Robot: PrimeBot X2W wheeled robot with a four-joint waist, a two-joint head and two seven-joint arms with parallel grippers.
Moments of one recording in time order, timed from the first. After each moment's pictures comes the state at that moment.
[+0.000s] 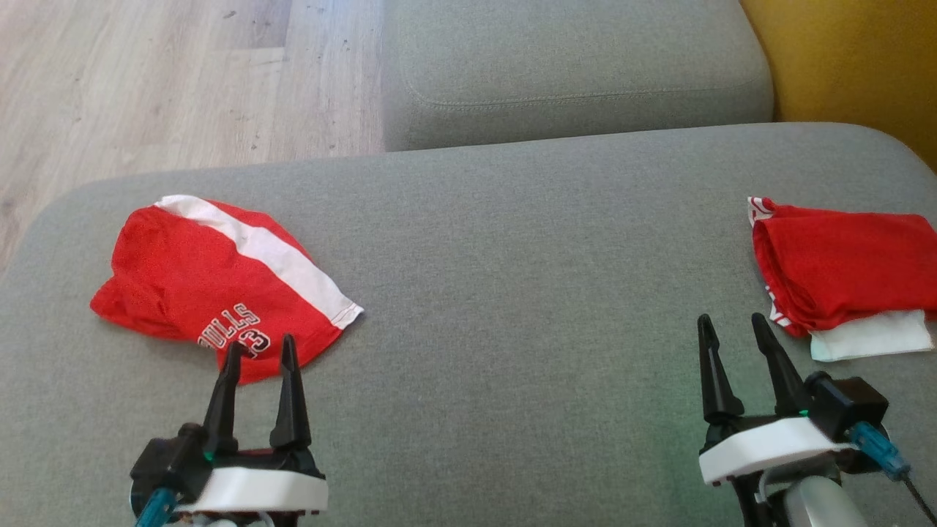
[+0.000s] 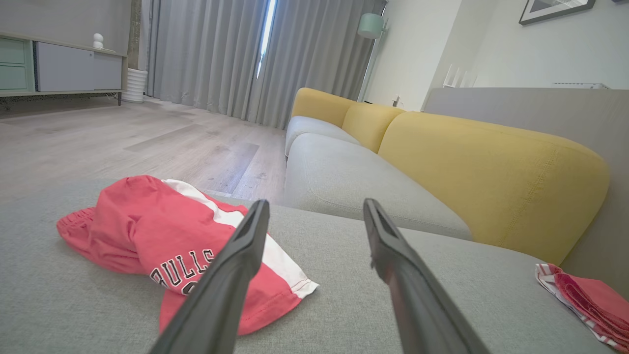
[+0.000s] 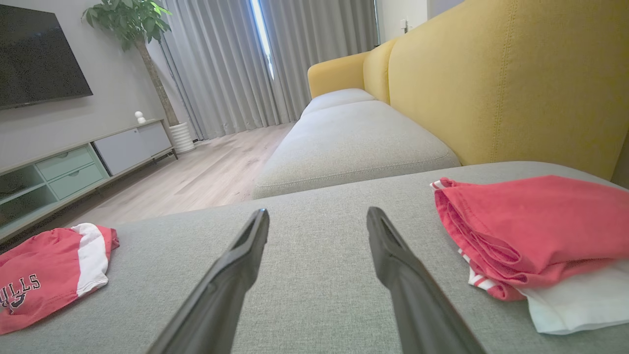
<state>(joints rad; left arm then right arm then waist) 0.01 0.05 -0.13 0.22 -0.35 -0.08 -0.26 -0.03 -0.05 0.06 0.32 0.22 0.13 -0.24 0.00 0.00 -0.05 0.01</state>
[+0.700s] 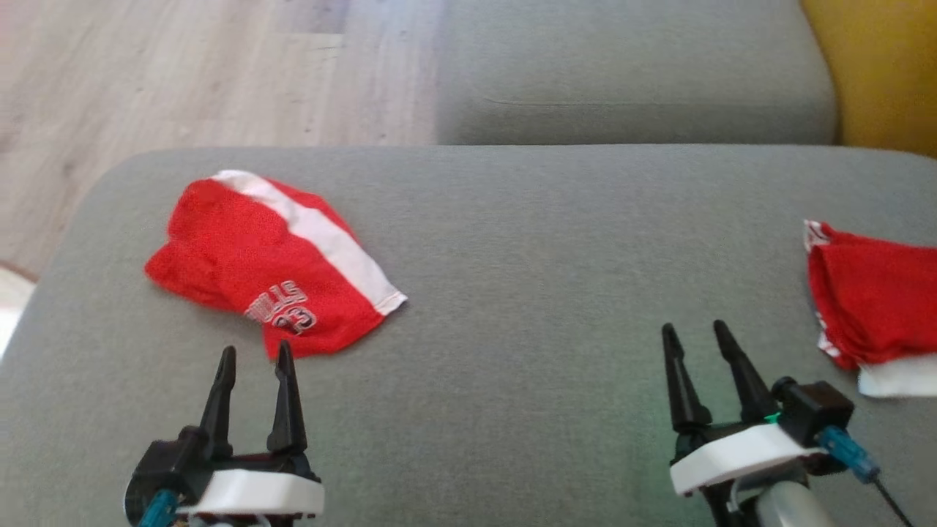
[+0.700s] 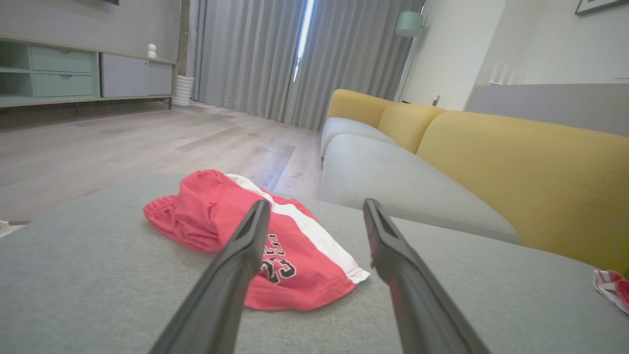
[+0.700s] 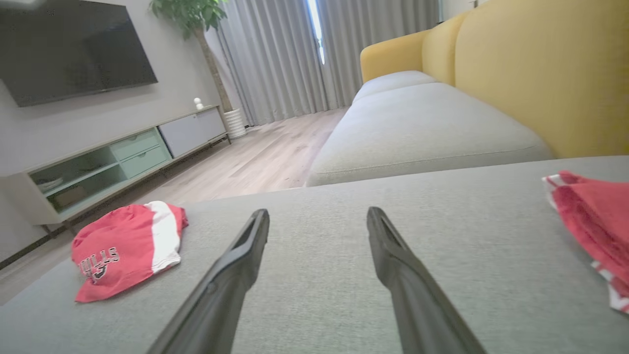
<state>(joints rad) 0.01 0.05 -0.12 0.25 -0.32 -0.06 -0.26 -0.03 -0.05 0.14 0.34 0.27 0.13 -0.25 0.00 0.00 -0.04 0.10</state>
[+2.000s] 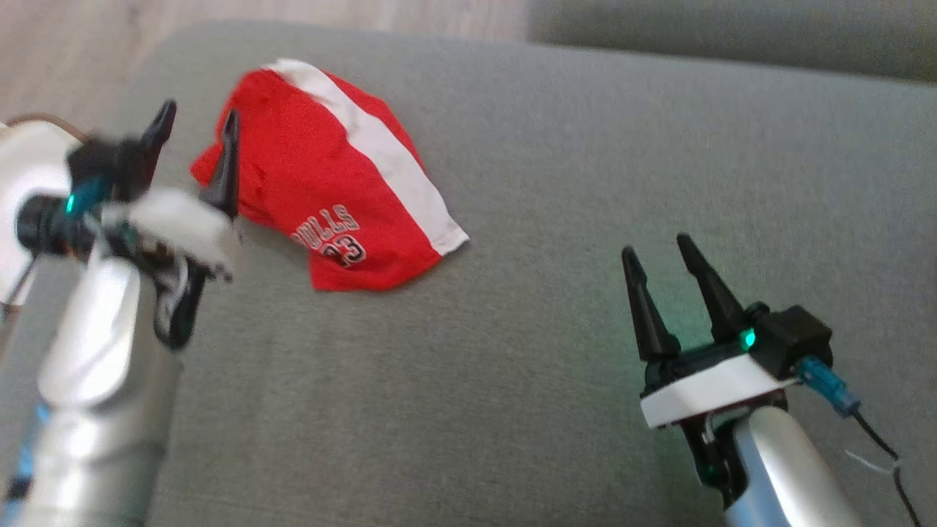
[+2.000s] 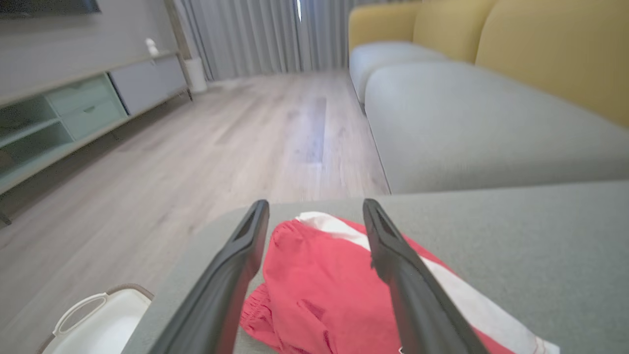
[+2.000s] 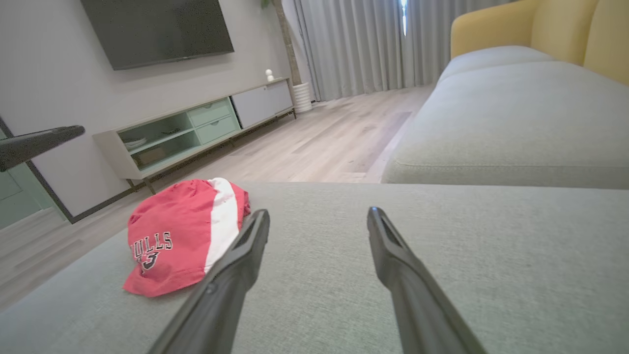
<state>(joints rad) -0.56 0.22 -0.13 0.45 -0.24 -0.13 0.03 -0.15 -0.05 0.23 0.26 0.22 0.13 -0.22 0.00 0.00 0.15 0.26</state>
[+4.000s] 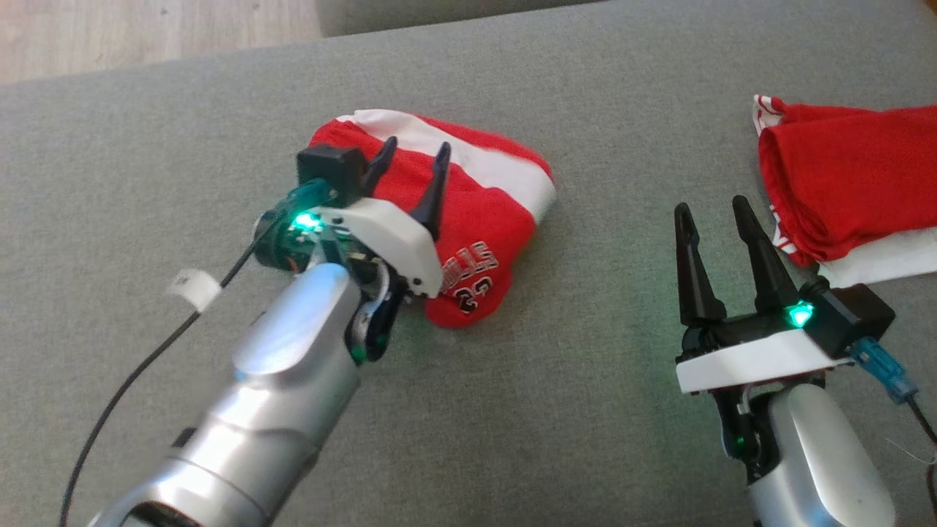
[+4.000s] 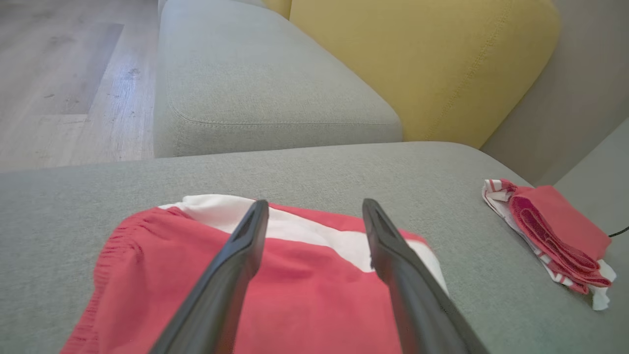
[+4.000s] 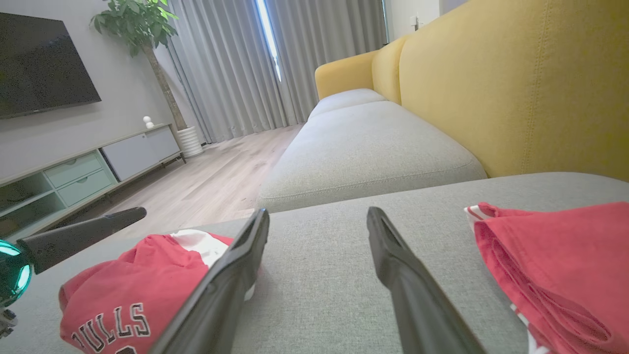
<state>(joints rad) -0.77 0.07 -0.72 0.69 -0.74 0.06 0.01 -0.20 -0.05 0.14 0.21 0.26 0.13 -0.23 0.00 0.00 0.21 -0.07</state>
